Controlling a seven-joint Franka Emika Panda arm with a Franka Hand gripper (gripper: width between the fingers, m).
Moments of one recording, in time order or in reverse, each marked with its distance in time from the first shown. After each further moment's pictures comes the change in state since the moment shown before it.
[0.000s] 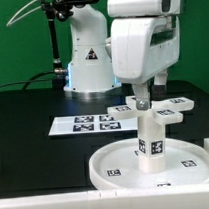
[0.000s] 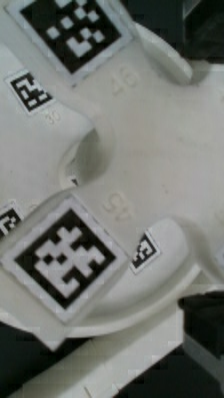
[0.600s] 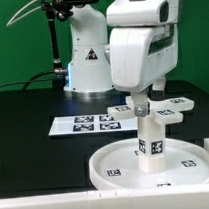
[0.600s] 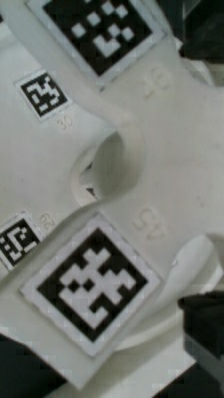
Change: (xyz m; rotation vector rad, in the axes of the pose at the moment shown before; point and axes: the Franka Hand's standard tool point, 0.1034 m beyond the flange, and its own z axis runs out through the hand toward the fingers) arm -0.003 -0.001 0.009 0.009 -0.010 0.002
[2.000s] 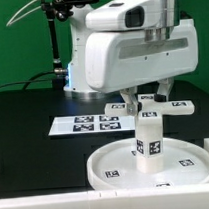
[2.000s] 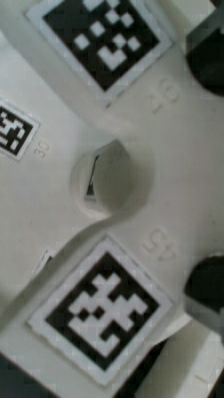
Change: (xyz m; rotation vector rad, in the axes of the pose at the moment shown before) arm -0.002 -0.001 0.002 0.014 0.026 0.592
